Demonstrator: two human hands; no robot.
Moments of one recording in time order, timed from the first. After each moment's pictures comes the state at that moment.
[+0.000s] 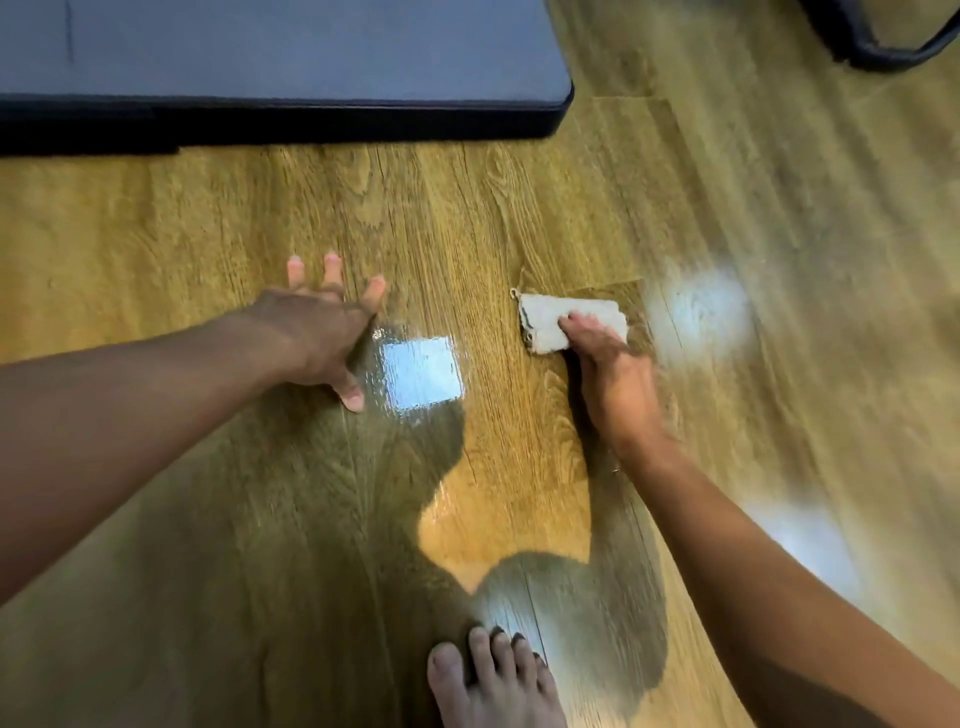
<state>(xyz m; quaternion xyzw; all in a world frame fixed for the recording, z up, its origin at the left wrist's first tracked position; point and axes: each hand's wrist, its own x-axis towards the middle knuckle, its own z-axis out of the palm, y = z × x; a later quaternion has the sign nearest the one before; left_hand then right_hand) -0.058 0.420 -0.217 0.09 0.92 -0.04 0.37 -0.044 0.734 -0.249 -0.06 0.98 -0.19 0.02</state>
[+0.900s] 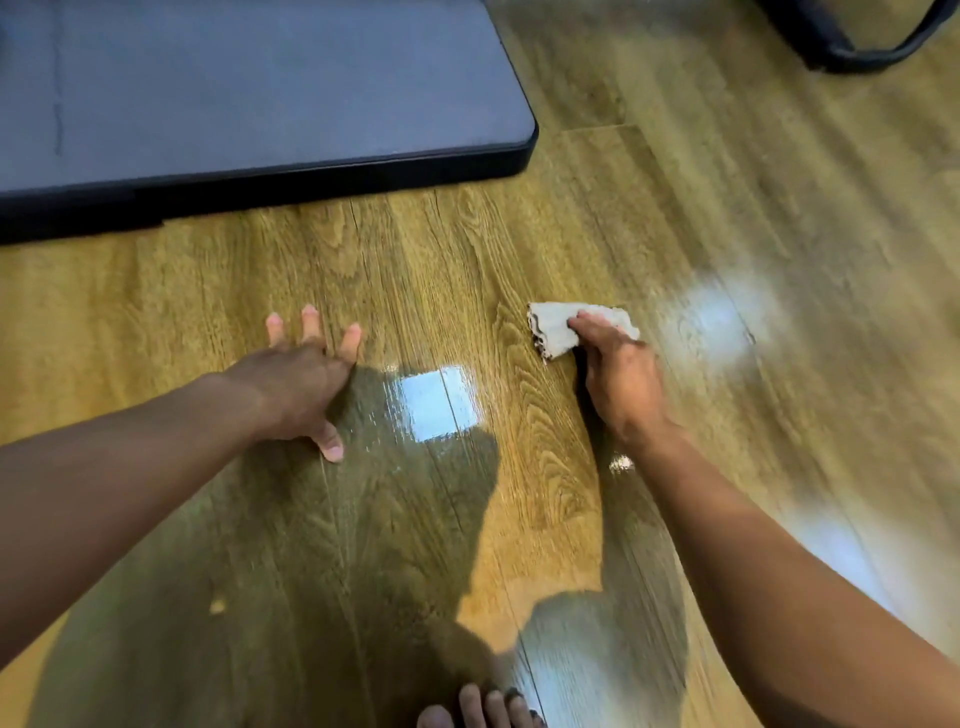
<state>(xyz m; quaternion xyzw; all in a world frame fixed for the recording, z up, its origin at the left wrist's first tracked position) -0.063 0.424 -0.221 0.09 0.91 -0.03 0.41 -0.087 0.760 -0.255 -0.03 0.98 -0.20 -0.03</state>
